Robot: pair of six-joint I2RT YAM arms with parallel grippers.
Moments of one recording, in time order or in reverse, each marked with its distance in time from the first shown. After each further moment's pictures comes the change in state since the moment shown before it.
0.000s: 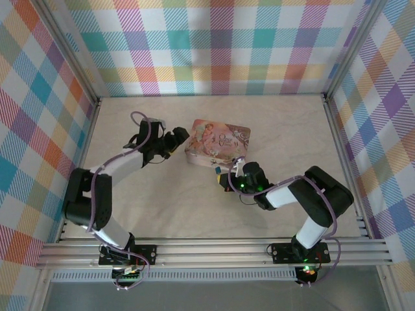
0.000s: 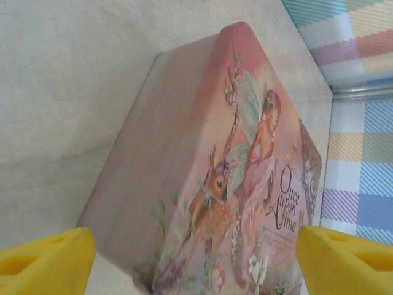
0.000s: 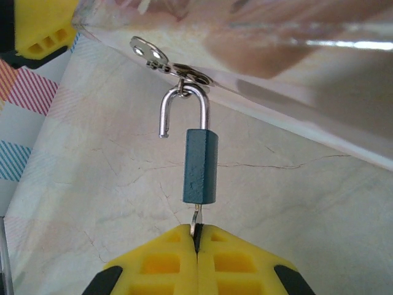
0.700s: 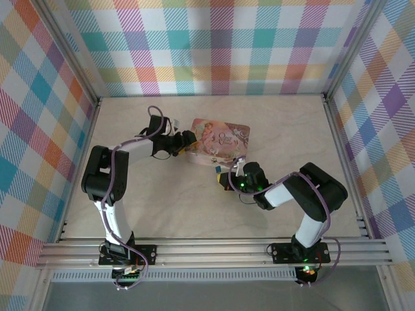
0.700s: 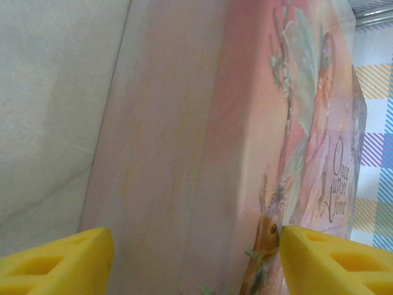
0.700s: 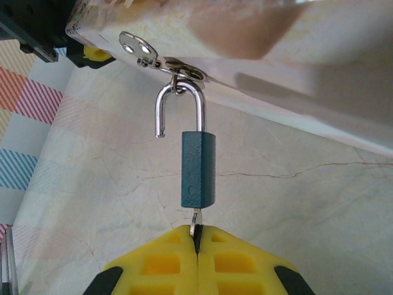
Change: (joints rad) left arm 0.007 0.237 0.146 -0.038 0.167 0.179; right arm -0.014 0.056 0.001 0.075 -0.012 0.029
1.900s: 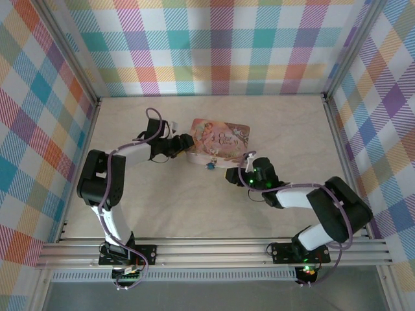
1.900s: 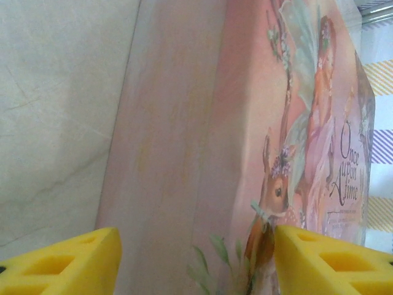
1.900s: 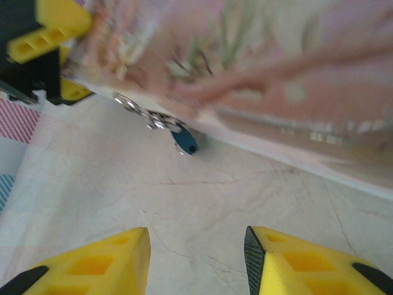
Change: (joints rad) left arm 0.000 -0.069 -0.085 0.021 -0.049 0.036; right arm -0.086 -0.265 -0.017 -0.277 0.032 -0.064
